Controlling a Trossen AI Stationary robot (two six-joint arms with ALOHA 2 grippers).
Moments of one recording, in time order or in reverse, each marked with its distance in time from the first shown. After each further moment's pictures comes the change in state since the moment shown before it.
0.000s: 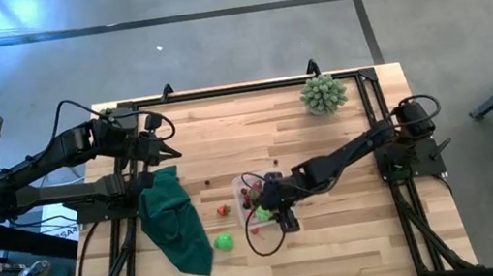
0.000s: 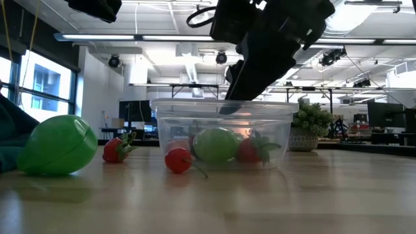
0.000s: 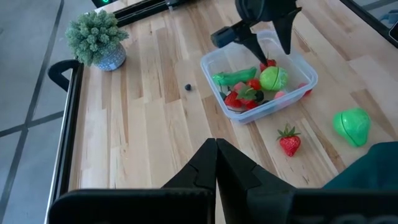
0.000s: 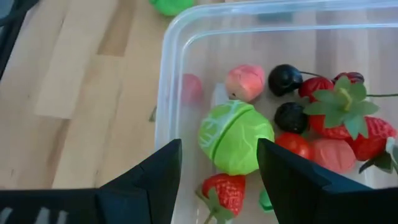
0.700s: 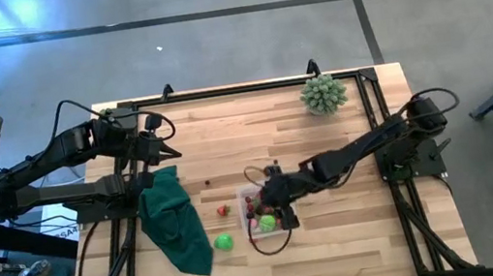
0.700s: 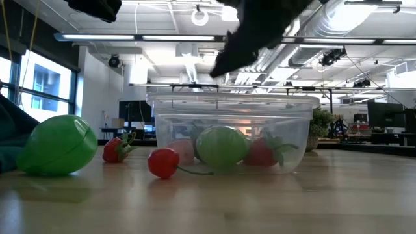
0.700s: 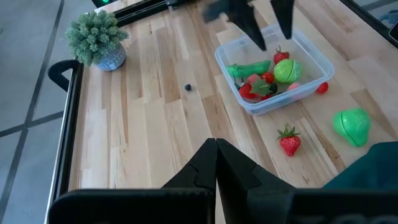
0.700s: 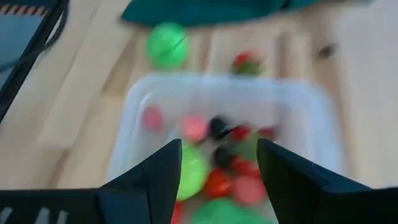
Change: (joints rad) left arm 0.000 0.000 0.000 0.000 0.000 0.000; right arm 0.007 -0.103 0.000 0.034 0.114 -0.072
